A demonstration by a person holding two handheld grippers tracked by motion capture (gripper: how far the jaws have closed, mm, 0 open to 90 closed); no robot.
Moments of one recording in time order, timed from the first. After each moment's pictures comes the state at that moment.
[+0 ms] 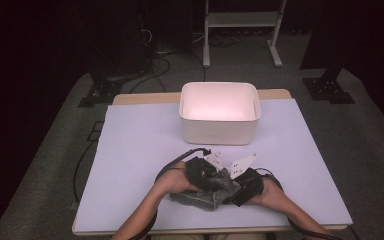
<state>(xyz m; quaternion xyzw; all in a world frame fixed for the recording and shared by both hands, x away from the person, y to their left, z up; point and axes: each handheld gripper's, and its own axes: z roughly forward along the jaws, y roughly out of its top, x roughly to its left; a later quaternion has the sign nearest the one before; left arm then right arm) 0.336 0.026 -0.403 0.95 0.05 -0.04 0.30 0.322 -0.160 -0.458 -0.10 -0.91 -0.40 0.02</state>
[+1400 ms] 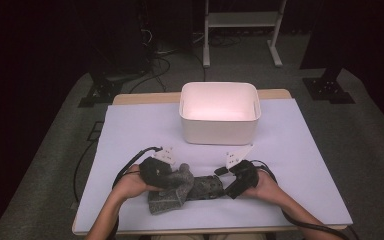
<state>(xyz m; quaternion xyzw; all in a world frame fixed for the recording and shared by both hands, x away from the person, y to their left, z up) 0.328 0.140 -0.397 0.93 0.15 -0.01 0.33 0.339 -0.145 -0.439 -0.12 -0.90 -0.42 0.04</state>
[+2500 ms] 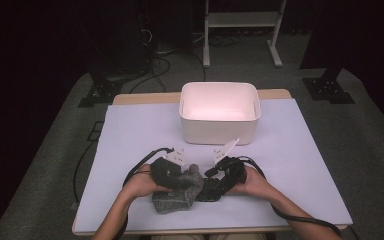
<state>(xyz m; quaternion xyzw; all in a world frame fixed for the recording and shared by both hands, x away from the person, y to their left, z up) 0.330 0.115 -0.401 0.93 0.12 -0.02 0.33 0.356 -0.116 -0.445 -0.13 -0.90 -0.40 0.11</state>
